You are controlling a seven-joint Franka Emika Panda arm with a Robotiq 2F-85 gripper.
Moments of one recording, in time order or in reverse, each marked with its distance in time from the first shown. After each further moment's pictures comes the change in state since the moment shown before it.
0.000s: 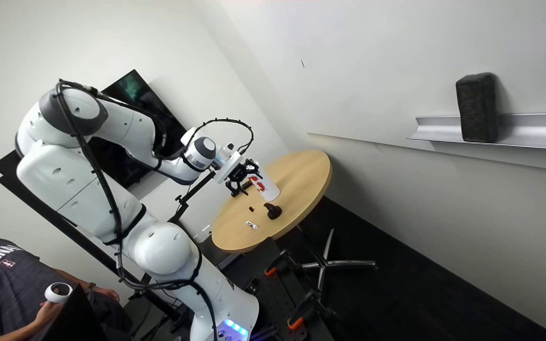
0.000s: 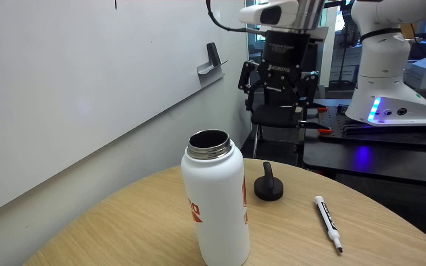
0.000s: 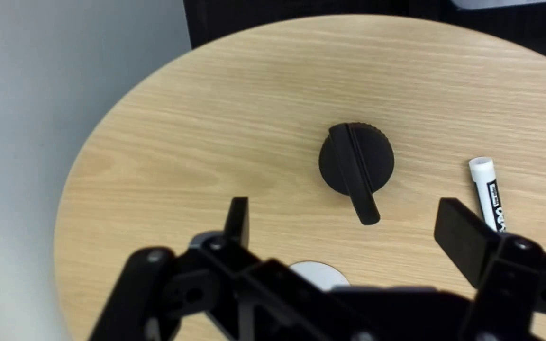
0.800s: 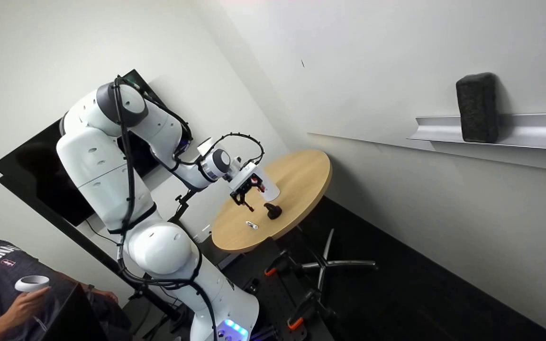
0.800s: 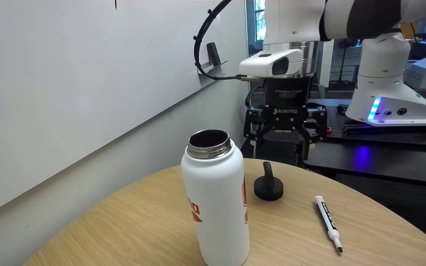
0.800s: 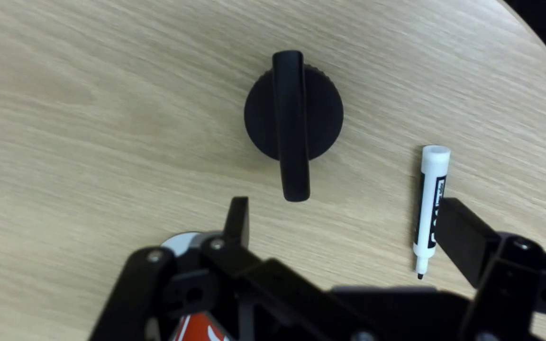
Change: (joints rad) arm -0.002 0.271 0.021 0.070 0.066 0.155 -0.328
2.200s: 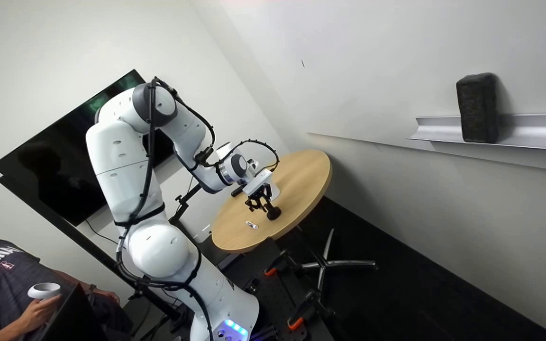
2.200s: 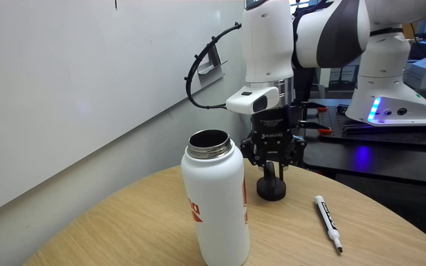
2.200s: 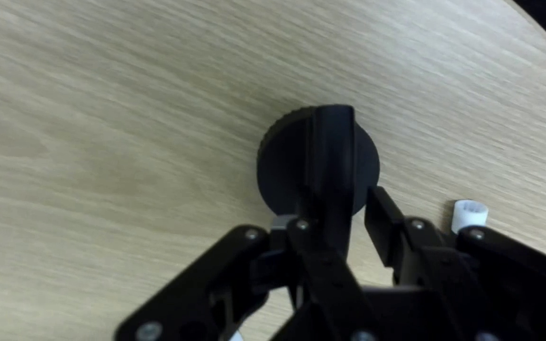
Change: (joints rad) arm -0.079 0.200 -0.008 0.081 -0.089 0.001 -0.042
